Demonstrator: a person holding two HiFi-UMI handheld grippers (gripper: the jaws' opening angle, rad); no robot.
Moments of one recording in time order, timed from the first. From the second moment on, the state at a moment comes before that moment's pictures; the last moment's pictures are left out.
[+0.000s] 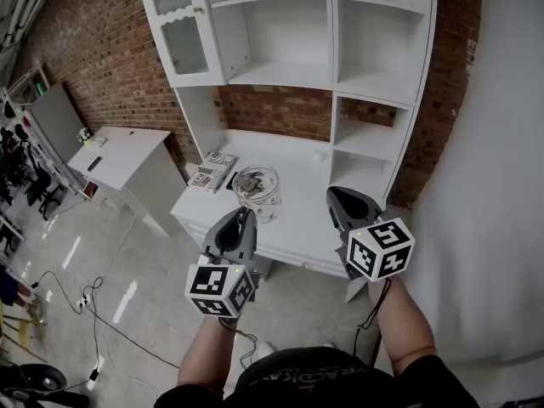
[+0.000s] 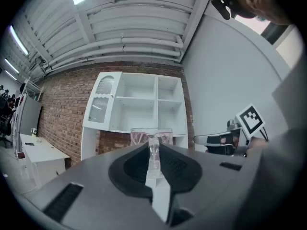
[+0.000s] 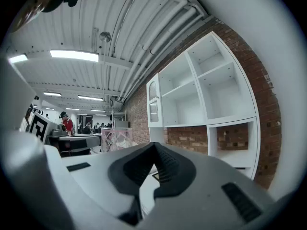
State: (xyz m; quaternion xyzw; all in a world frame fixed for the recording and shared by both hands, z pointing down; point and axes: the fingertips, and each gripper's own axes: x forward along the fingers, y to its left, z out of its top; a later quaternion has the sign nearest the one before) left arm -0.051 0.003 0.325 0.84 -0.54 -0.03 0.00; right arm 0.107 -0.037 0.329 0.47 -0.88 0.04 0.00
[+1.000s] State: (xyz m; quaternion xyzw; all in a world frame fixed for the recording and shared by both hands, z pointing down) left arm -0.103 -0.011 0.327 0.85 -0.52 -0.04 0.02; right arm 0.052 -0.050 0.323 0.48 -0.88 0.04 0.01
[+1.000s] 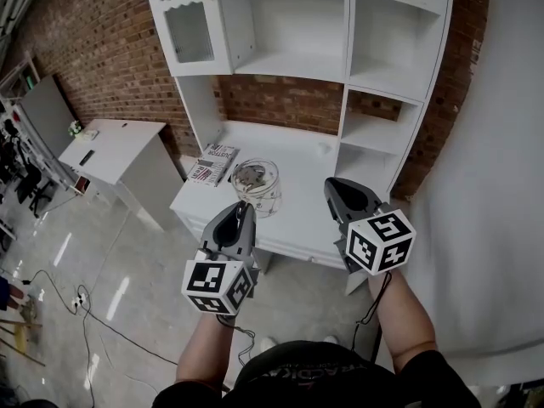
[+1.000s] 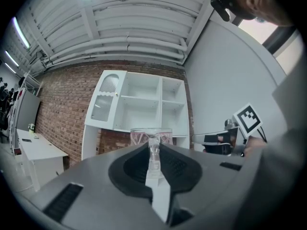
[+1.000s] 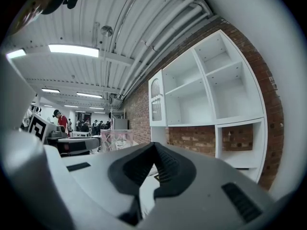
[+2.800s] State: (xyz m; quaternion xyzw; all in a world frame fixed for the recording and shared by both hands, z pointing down) left arm -0.162 -0.125 0.320 0.87 -0.49 -0.04 0.01; right arm -0.018 -0.164 0.318 0.49 -0.87 0.04 0.01
